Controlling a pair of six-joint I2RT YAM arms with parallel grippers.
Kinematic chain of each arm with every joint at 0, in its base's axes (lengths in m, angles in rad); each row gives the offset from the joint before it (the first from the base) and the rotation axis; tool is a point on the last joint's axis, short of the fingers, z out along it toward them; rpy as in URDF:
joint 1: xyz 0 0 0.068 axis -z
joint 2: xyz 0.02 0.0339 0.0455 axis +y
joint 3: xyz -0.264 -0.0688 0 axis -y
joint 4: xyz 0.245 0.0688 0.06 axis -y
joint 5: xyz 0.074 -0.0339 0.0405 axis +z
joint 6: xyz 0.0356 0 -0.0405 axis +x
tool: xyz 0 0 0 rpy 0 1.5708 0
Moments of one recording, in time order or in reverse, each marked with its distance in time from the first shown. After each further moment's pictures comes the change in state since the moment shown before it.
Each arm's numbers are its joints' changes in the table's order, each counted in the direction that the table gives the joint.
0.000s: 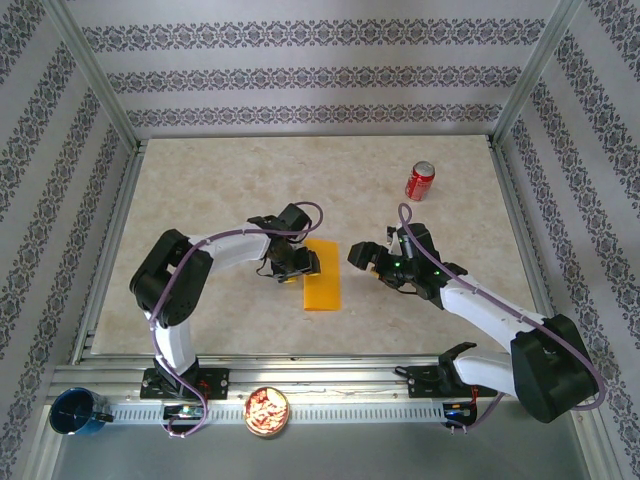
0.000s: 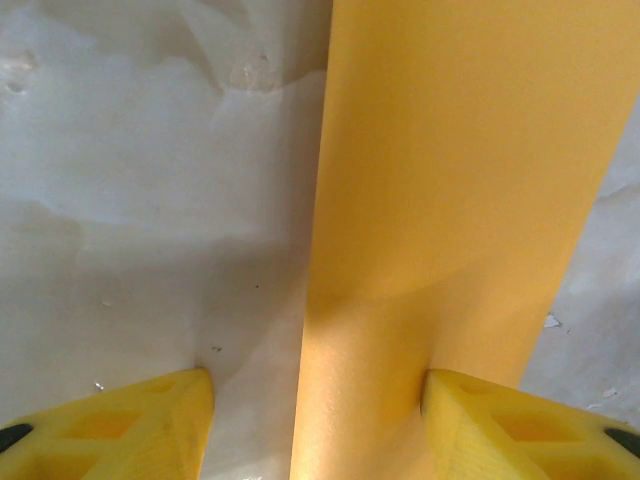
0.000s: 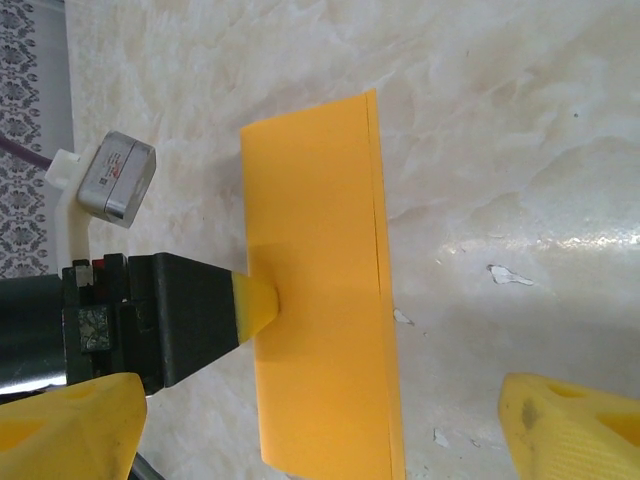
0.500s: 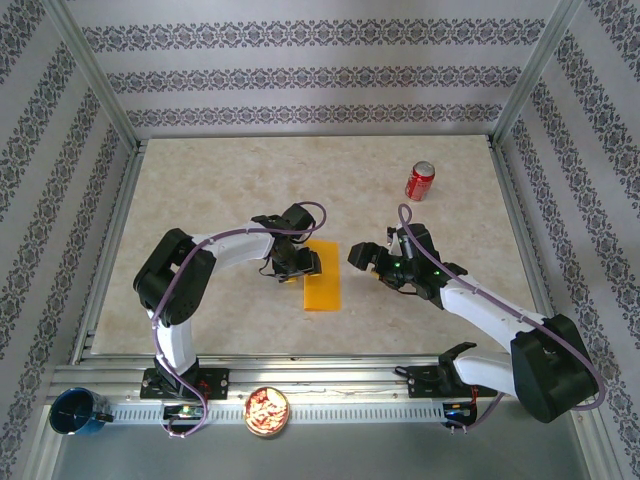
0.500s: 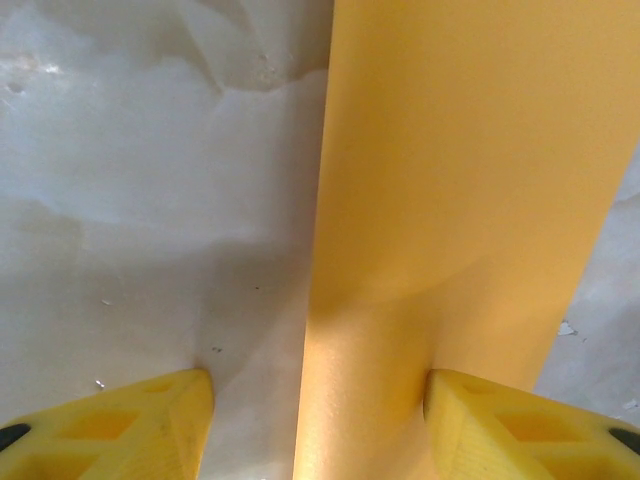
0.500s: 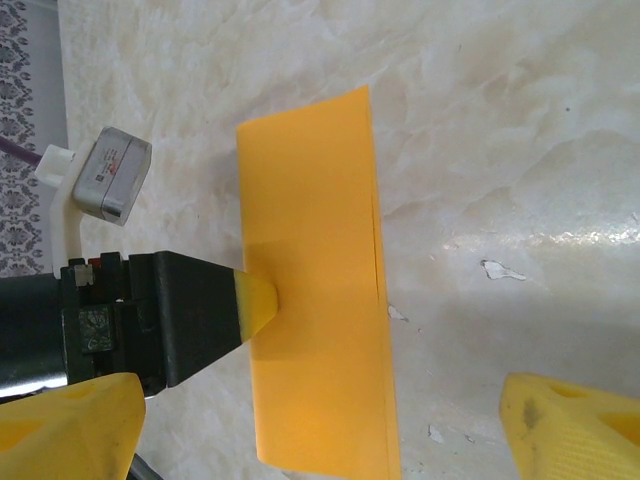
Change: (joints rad) left arm 0.017 0.014 0.027 -0.032 0.037 -0.010; right arm 0.000 0.000 0.000 -0.011 -0.002 0.000
